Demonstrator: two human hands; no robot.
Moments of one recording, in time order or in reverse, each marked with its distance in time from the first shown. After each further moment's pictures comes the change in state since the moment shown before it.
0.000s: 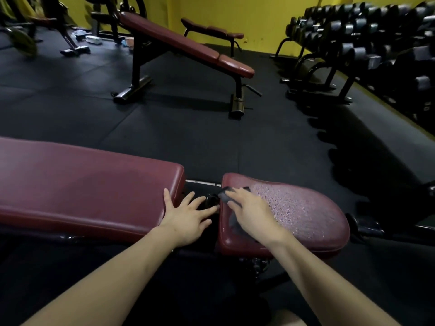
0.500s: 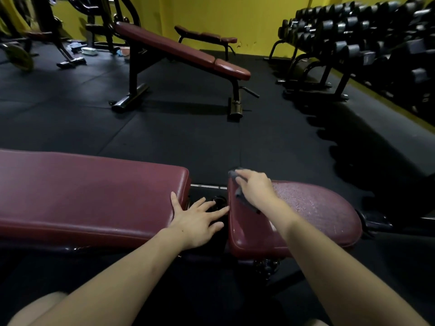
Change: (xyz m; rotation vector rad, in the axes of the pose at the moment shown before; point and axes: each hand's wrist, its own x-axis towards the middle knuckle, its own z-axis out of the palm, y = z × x) left_hand 0.002 -0.004 -0.001 -0.074 -0.024 0.074; right_hand 0.062 0.003 -0.003 0.118 0.108 0.221
